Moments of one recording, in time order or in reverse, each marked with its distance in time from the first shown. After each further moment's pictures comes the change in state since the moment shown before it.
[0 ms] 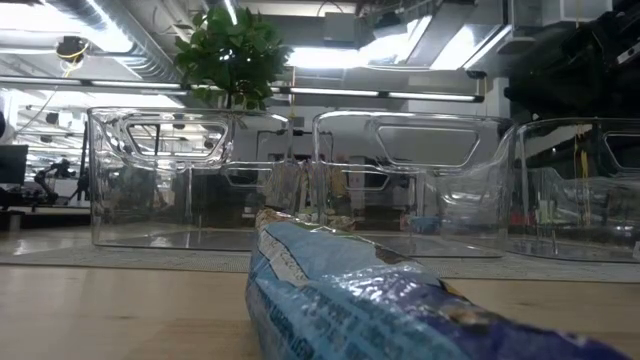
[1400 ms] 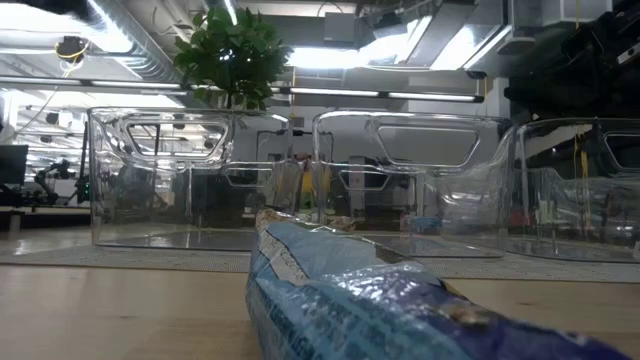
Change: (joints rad) left arm -0.517 0.732 0.360 -0.906 -0.109 -1.169; right arm 0.000 0.000 0.000 0.000 0.000 0.000
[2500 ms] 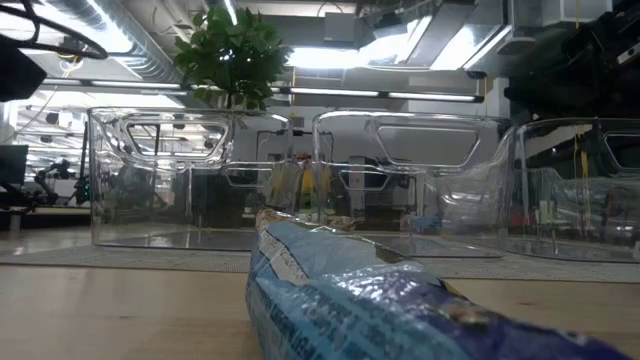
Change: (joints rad) left arm -0.336 0.353 -0.370 0.301 0.194 -0.635; right arm 0.000 0.000 0.000 0.000 0.000 0.000
